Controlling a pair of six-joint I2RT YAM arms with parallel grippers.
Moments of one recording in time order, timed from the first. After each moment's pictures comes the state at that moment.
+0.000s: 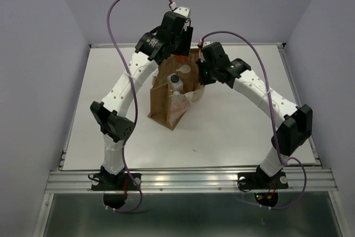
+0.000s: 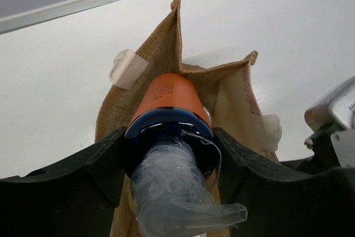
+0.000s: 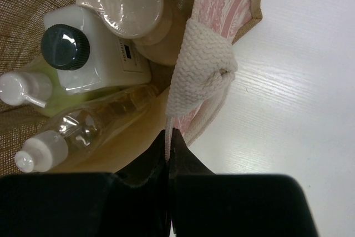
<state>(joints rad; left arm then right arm) -0.64 1.94 2.33 -0.96 -0.26 -0.22 0.62 1.69 1.65 -0.73 0.10 0.29</state>
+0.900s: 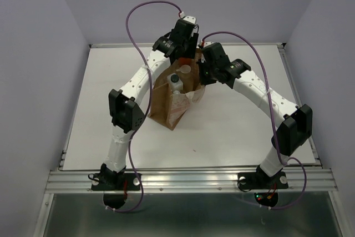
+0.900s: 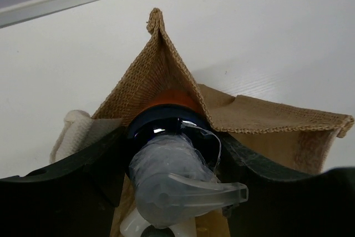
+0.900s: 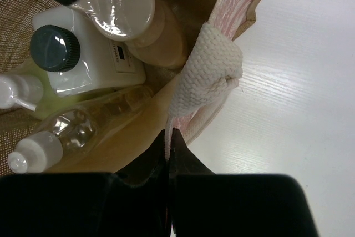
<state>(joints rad) -0.61 2.17 2.37 -0.80 -0.26 -0.21 0.61 1.69 1.64 -0.71 0.12 0.29</state>
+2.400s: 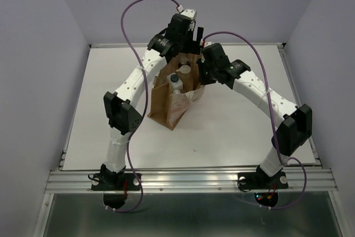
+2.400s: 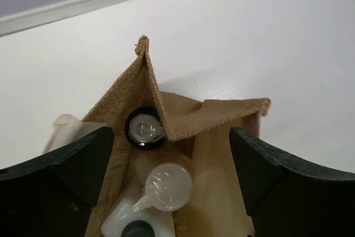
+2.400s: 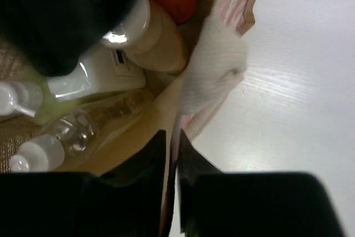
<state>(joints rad) -0.61 2.16 2.35 -0.76 -0.15 -0.25 0.61 1.69 1.62 -0.69 0.14 0.30</state>
